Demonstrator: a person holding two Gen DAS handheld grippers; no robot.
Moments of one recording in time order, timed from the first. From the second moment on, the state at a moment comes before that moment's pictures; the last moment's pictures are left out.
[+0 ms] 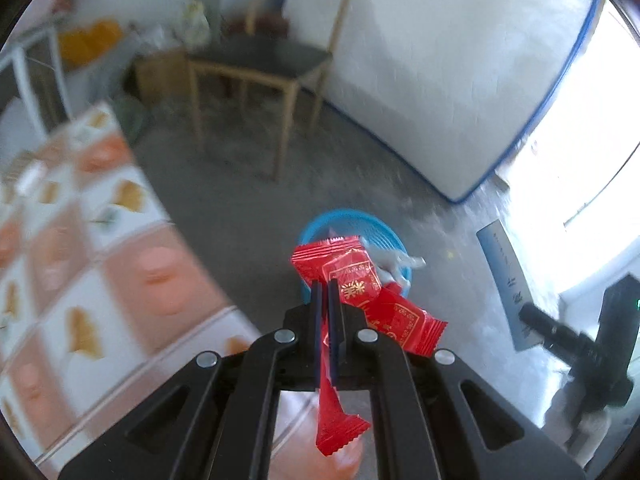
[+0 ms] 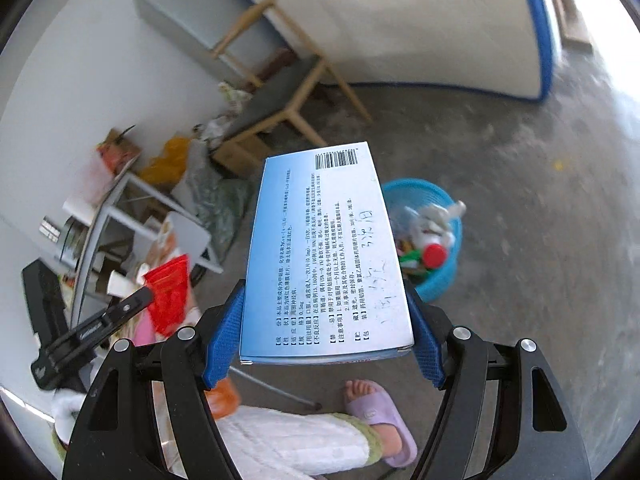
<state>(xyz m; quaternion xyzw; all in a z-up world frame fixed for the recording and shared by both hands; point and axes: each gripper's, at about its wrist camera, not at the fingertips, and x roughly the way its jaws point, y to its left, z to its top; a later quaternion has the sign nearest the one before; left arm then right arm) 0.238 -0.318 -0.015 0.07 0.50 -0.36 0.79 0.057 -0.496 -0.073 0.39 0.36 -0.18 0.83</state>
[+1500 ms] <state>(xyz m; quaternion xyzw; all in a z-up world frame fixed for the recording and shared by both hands) 0.221 -0.215 0.024 0.04 0.41 -0.37 0.83 0.136 -0.519 -0.164 0.28 0.47 -0.21 0.81</state>
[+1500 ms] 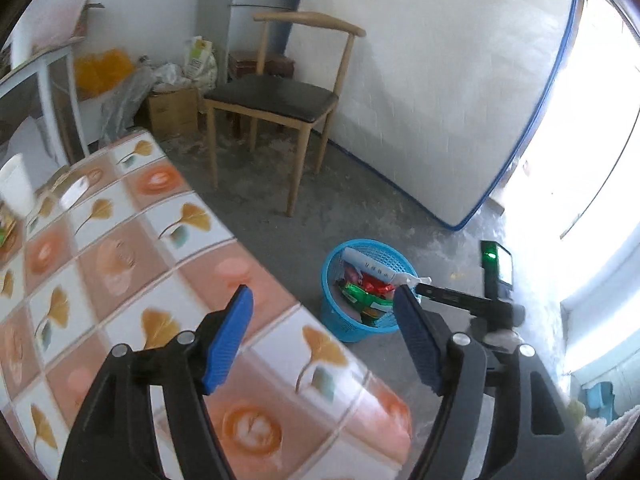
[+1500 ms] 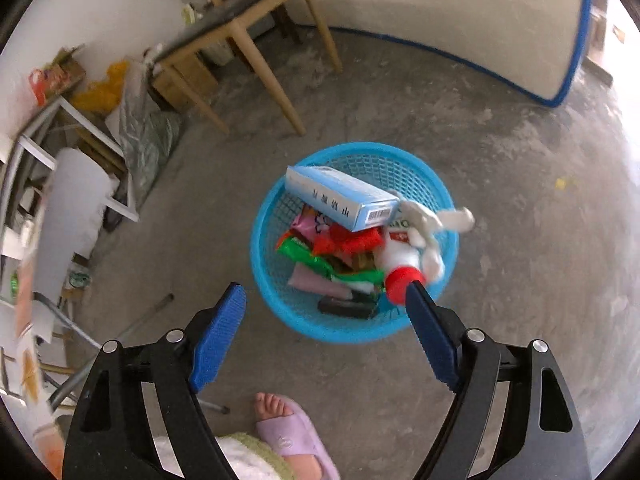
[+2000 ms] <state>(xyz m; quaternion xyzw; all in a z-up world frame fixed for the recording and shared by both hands) 0.115 -0.120 0.089 -0.04 0.32 -0.29 0.90 0.020 -0.370 0.036 0.09 0.23 -0.19 0.95</state>
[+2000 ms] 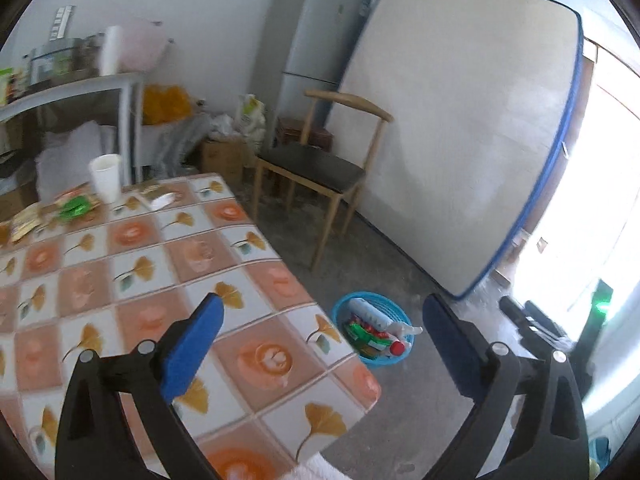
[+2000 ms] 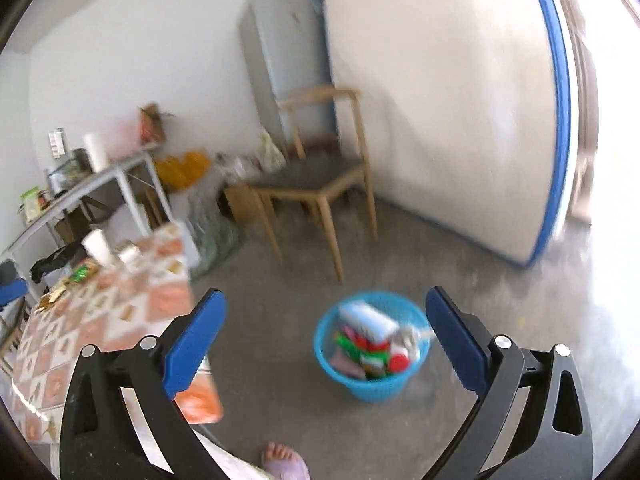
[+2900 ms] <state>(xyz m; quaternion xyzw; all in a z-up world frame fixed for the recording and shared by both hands) 0.051 -0.051 0.050 0.00 0.39 -0.07 0.92 0.010 -0.248 0.021 0.05 0.39 -0.12 0.91</state>
